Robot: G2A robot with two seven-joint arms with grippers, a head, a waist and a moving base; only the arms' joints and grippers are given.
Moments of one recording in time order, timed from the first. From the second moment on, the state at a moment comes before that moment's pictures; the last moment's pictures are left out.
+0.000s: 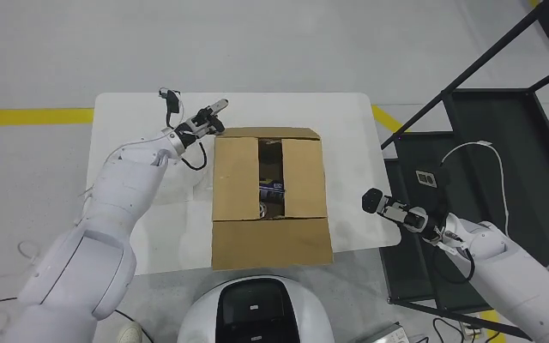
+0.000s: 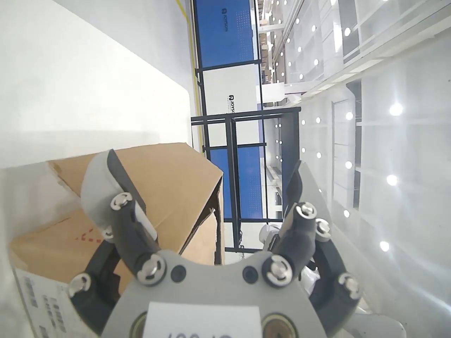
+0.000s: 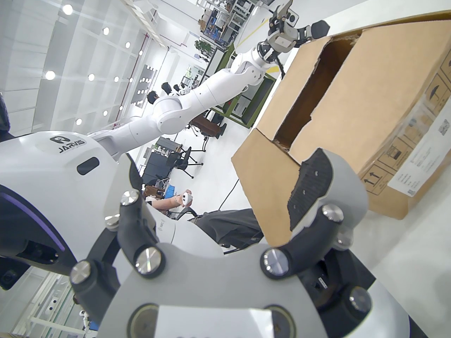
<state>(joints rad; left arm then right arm) 0.40 -1.45 -0.81 -0.21 -0.45 -0.61 -0.78 -1.67 -0.58 1.39 -1.60 0.71 -0.99 0.83</state>
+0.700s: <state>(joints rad) 0.43 -1.31 -1.05 -0.37 -0.72 -0.70 -1.10 -1.64 -0.59 1.35 -1.68 0.67 -0.88 0.83</state>
